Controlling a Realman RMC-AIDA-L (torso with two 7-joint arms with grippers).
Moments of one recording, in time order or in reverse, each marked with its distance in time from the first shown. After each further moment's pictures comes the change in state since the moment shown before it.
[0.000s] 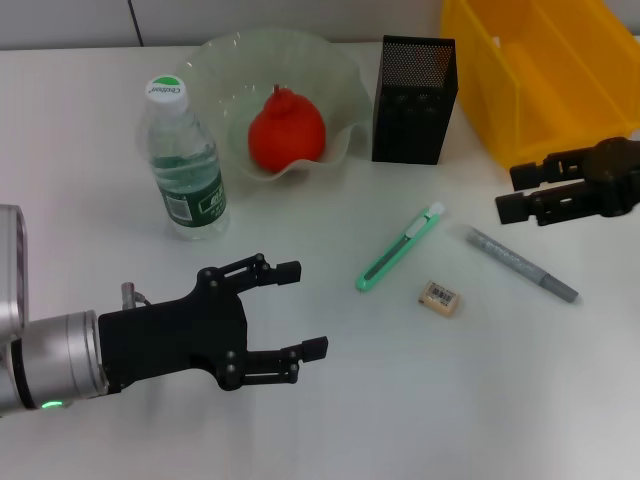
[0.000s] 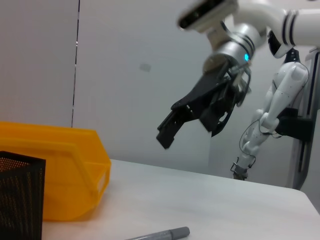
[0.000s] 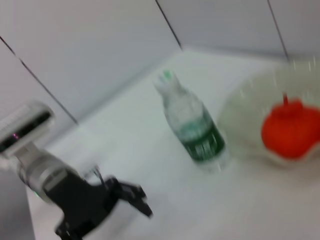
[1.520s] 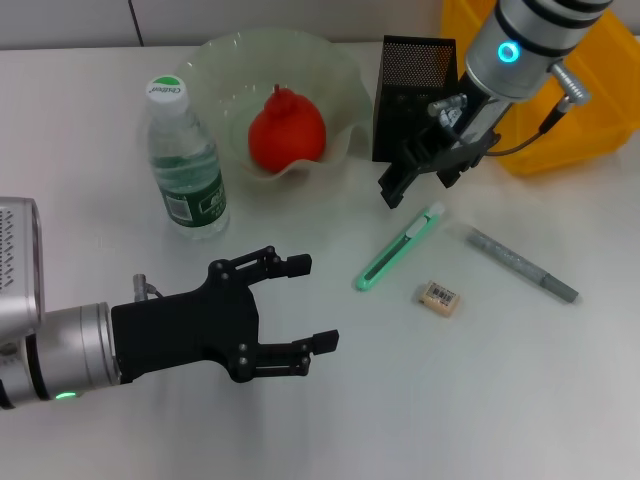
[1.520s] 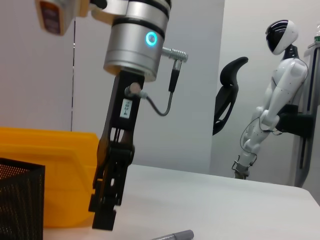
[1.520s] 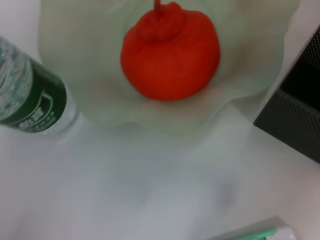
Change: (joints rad) left arm -0.026 -0.004 0.001 -0.020 -0.007 -0.019 0.028; right arm 0.613 0.083 -0.330 0.427 -0.628 0.388 0.792
